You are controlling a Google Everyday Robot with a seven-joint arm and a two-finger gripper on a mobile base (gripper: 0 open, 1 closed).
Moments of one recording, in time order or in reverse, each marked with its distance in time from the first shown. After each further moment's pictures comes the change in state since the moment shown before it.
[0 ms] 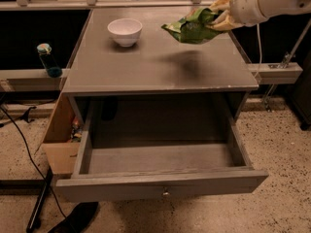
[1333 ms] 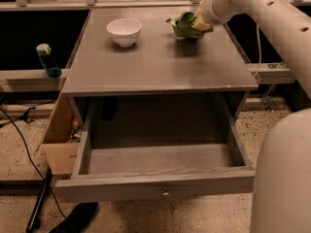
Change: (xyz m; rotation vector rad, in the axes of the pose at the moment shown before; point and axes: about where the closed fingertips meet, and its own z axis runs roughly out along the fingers) arm 0.063 -0.038 0.118 0.067 0.314 0.195
